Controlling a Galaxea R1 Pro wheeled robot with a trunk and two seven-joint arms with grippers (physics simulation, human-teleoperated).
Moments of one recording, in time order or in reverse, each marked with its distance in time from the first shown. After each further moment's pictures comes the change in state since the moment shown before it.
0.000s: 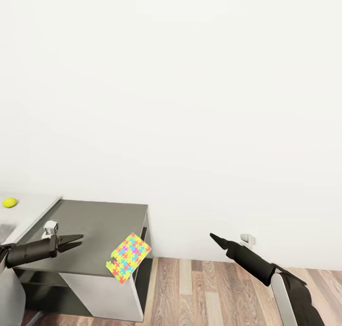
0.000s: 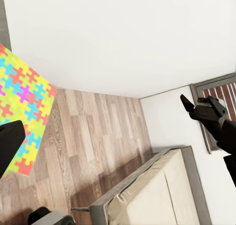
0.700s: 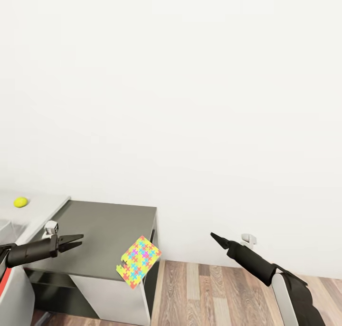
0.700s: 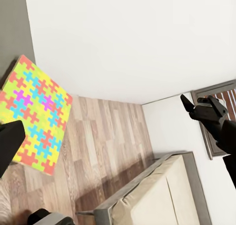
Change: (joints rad) left arm 0.000 -0.003 0.001 0.000 0.001 -0.001 0.000; right arm 0.000 -0.002 -0.006 0.000 -0.011 0.000 0.010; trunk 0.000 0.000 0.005
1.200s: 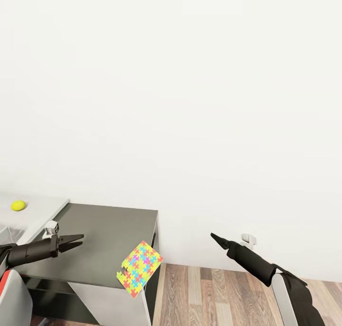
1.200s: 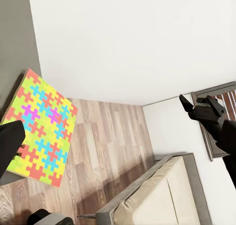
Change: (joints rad) left arm 0.000 -0.002 0.000 0.000 0.000 -0.001 0.000; right arm 0.000 0.001 0.000 0.002 0.010 -0.002 -0.011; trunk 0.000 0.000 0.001
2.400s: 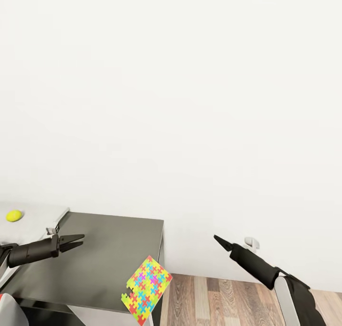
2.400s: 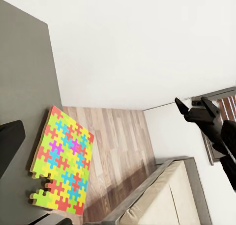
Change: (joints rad) left arm 0.000 -0.005 0.002 0.000 0.000 -0.002 0.000; right arm -0.001 -0.004 -0.037 0.042 -0.018 0.013 0.002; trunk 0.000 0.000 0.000
